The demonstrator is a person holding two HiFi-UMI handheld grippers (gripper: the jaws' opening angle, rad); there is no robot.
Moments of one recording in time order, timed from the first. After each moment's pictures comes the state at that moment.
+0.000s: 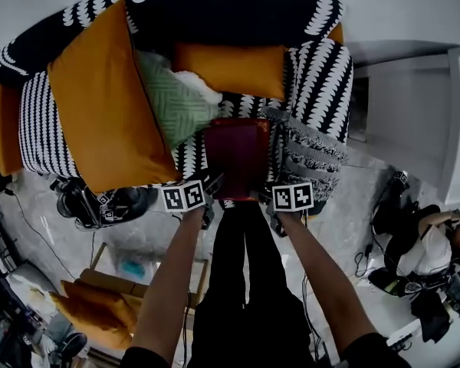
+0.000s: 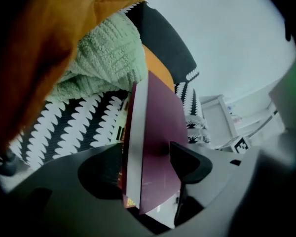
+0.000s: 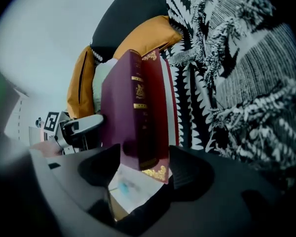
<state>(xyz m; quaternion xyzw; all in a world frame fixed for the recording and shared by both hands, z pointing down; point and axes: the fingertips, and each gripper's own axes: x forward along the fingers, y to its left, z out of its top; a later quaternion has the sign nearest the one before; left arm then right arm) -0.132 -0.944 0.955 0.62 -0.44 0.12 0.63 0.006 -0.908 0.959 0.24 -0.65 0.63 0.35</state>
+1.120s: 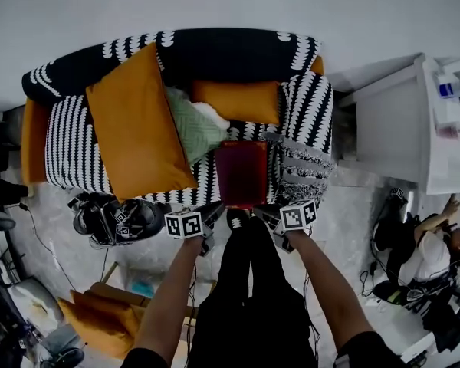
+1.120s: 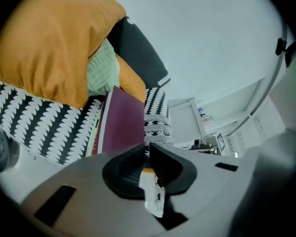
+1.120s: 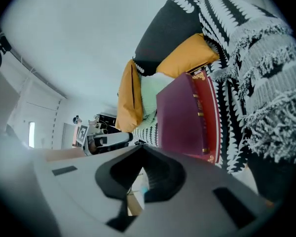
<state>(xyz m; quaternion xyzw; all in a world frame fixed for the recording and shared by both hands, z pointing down) -0.124 -0.892 0.844 0.67 -0.38 0.07 0.63 -0.020 -0.894 0.832 0.14 -0.75 0.61 0.21</state>
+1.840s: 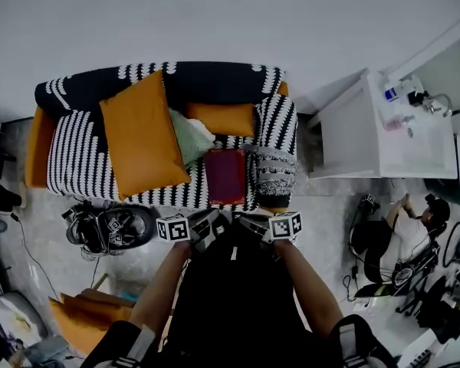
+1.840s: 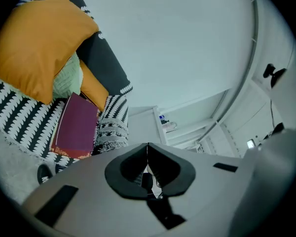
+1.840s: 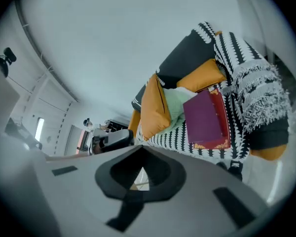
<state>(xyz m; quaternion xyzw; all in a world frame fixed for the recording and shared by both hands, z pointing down) -0.091 -0.837 0.675 0.74 -0.31 -0.06 0.60 -0.007 -0.820 0.676 0.15 -0.78 0.58 0.15</state>
